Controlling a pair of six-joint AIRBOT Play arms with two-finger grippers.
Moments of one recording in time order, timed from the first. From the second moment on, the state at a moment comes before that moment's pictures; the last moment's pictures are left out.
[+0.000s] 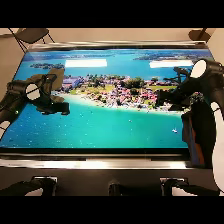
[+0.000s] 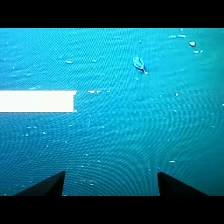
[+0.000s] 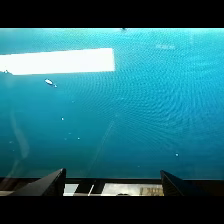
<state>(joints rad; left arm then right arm) -0.23 -1.29 1.29 1.59 -1.35 -1.75 0.01 -1.43 1.55 -1.37 1.60 1.74</state>
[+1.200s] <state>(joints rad) 0.01 -1.35 1.43 1.60 -0.83 -2.01 0.01 -1.43 1.55 -1.37 1.50 1.74</state>
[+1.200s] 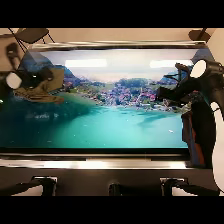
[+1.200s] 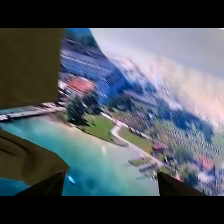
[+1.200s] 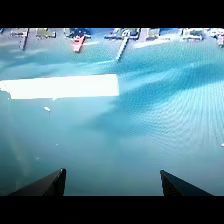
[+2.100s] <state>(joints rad) 0.60 -1.74 1.49 0.89 -0.85 -1.79 0.01 -1.43 1.55 -1.32 1.46 1.76</state>
